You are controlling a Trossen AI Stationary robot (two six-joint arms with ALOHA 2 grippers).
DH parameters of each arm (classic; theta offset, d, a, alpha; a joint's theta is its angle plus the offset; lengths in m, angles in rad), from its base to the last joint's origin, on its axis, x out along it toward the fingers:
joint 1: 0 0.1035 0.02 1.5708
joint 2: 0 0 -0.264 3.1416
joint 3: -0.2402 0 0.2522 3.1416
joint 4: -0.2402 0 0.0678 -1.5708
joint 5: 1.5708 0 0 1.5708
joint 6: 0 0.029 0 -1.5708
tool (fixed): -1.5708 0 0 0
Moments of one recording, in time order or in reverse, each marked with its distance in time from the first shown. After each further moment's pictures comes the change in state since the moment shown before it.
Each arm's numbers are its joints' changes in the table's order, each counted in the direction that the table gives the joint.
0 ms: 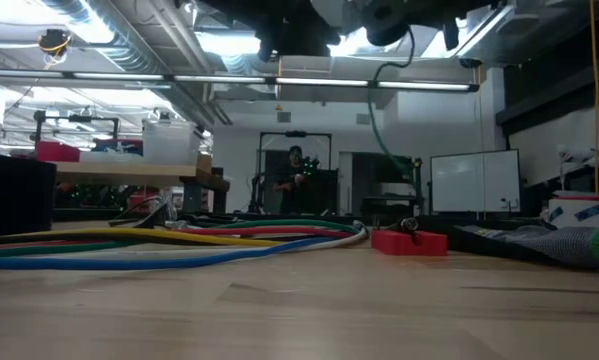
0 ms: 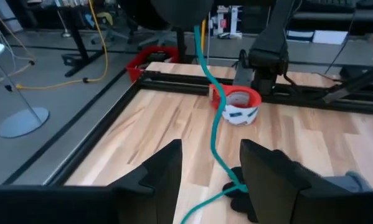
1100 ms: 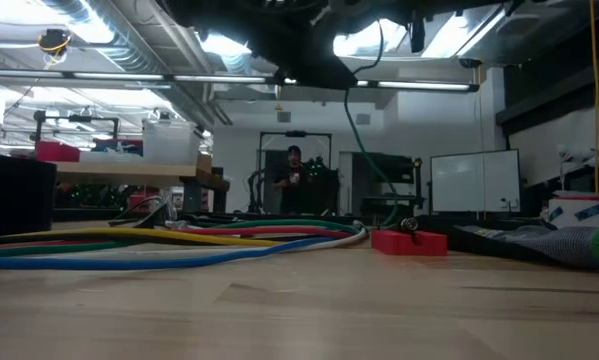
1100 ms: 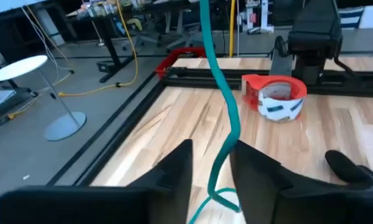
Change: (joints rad) left arm 0.002 -0.178 0.000 0.189 0.124 0.082; right arm 0.001 -0.163 0.000 0.279 0.132 0.049
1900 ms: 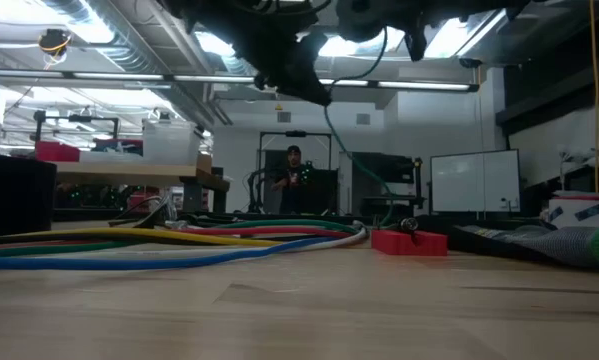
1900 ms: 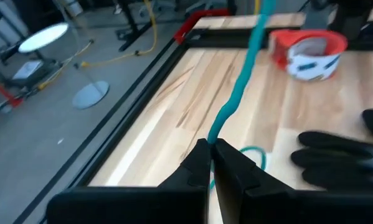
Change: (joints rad) left arm 0.007 0.040 0.000 -0.198 0.101 -0.024; right arm -0.001 0.003 0.000 -0.126 0.154 -0.003
